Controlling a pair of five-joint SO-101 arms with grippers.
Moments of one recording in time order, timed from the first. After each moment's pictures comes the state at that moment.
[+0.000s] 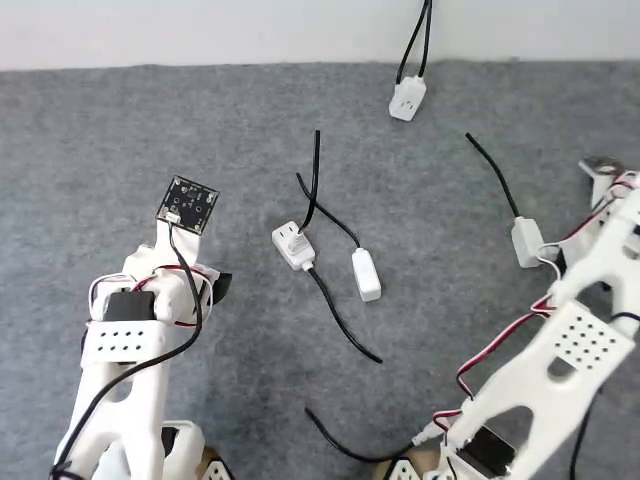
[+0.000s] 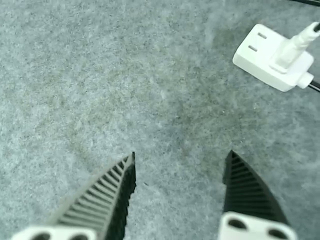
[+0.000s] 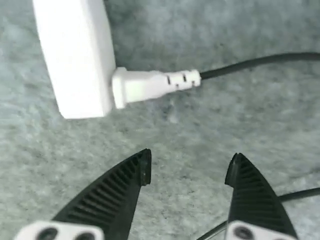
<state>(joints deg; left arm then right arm) -6.2 -37.8 59.6 47.8 -13.6 34.8 52.9 -50.5 98.5 39.2</state>
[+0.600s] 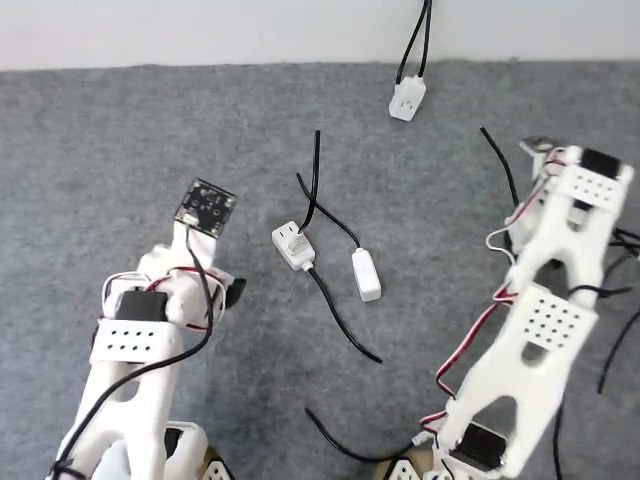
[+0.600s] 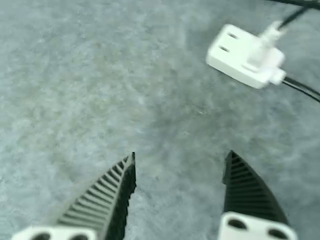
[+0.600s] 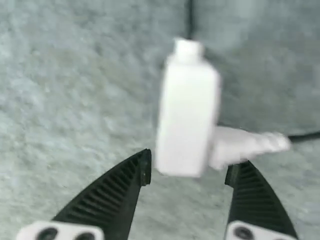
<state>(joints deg) -2.0 -37.6 59.6 48.4 -13.6 22.8 54.3 -50.5 98.5 30.3</state>
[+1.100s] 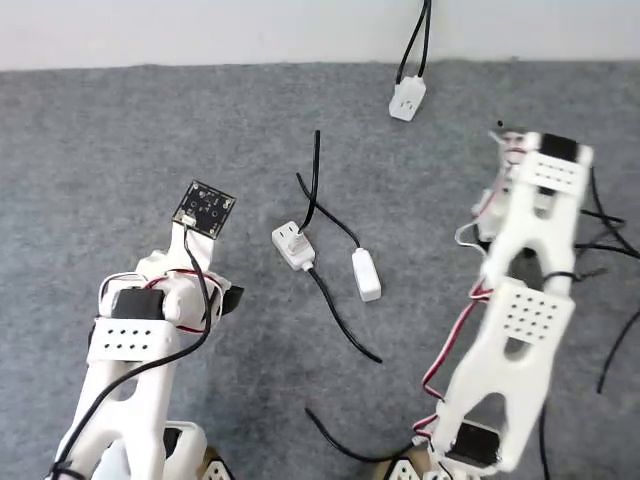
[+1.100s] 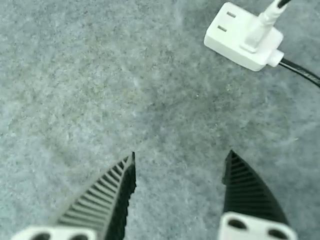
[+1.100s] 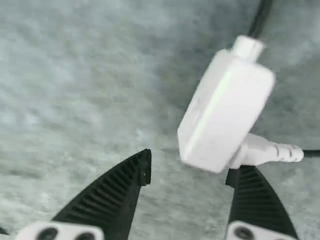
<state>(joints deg) -2.7 -37.6 58.2 53.7 -13.6 14.8 53.1 -50.5 100.7 22.0</state>
